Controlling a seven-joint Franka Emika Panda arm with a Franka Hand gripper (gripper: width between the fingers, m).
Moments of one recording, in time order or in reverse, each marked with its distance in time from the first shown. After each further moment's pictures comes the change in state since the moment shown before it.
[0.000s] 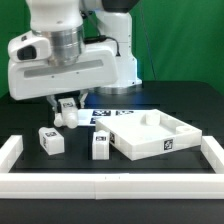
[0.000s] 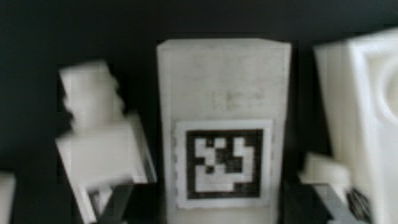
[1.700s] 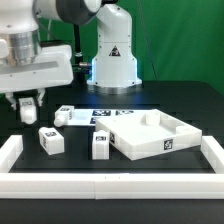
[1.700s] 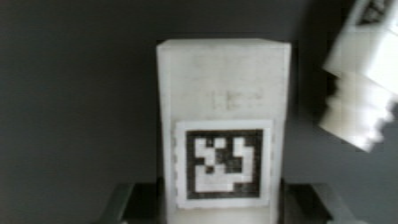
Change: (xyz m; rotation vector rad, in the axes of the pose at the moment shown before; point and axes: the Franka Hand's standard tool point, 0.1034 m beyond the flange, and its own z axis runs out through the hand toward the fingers) arm -0.068 0.079 0.017 -0.043 0.018 -0.068
